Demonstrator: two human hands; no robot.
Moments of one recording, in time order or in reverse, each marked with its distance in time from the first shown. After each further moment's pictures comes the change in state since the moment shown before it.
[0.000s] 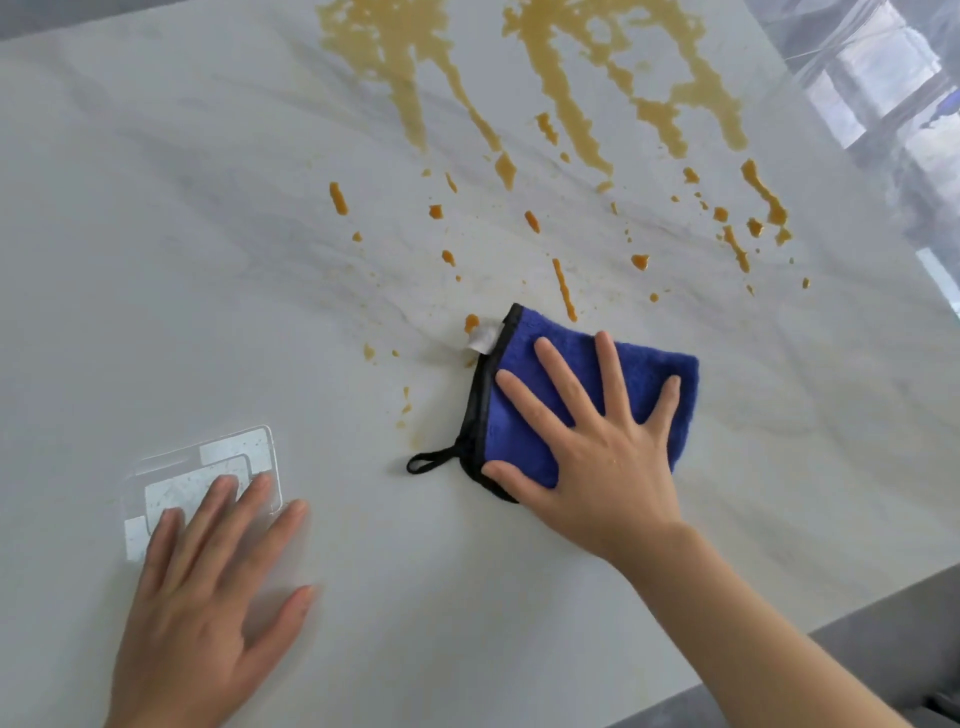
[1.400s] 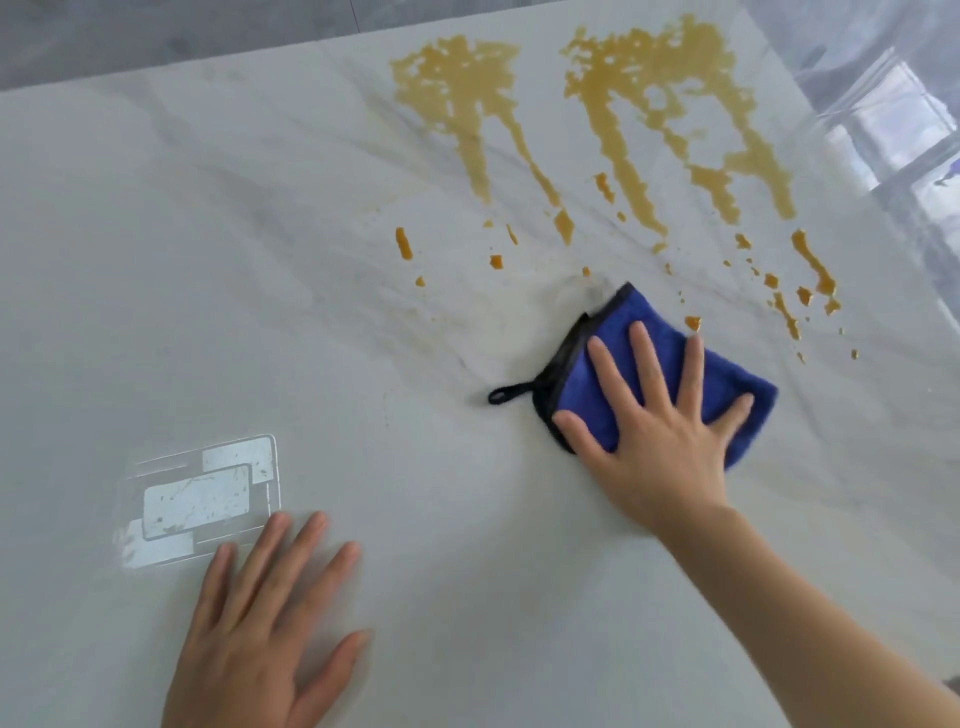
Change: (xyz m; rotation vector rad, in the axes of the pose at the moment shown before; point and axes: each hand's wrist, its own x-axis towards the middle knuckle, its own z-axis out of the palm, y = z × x) left_hand 0.003 -0.001 -0.003 0.006 0.015 0.021; right_hand 0.054 0.008 -0.006 0.075 -0.032 0.257
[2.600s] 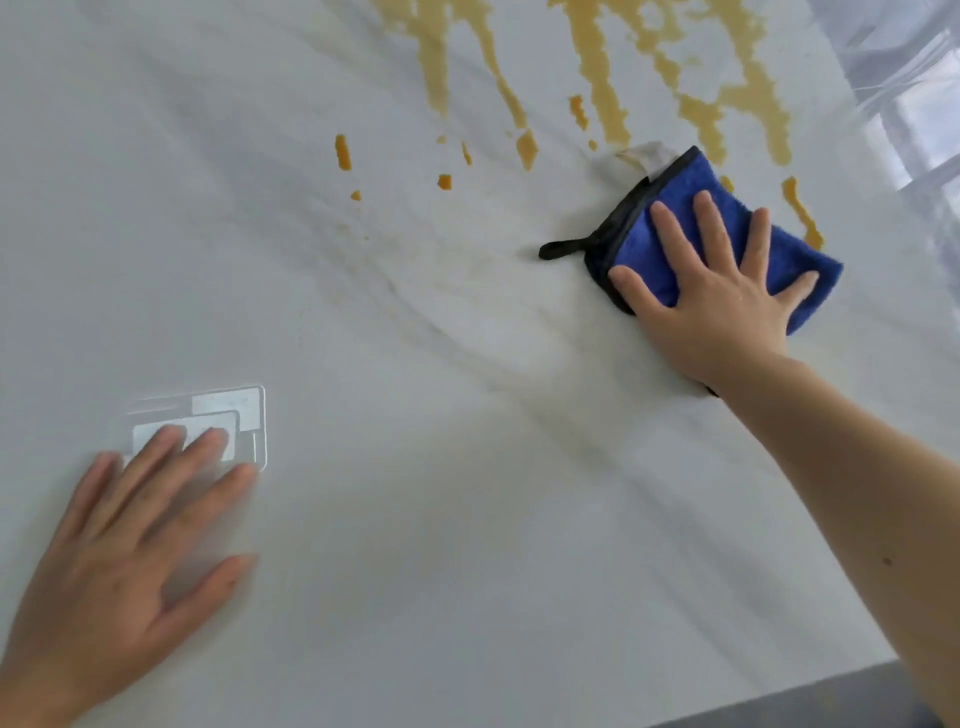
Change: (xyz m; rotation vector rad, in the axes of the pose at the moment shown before) left_hand -0.003 0.004 0.002 0.082 -0.062 -0.061; right_hand 0.078 0.085 -0.019 0.017 0.029 0.010
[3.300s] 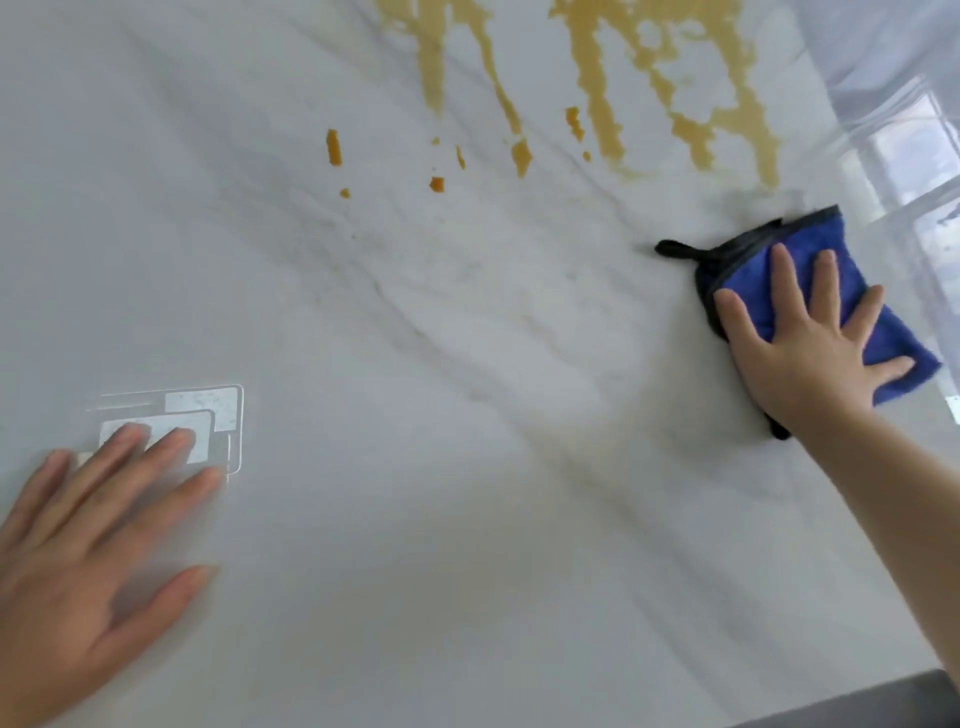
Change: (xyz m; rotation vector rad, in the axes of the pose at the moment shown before) left_hand -0.002 -0.010 0.015 -0.113 -0.010 -0.013; right_hand -0.006 0.065 -0.012 0.038 -0.018 0.266
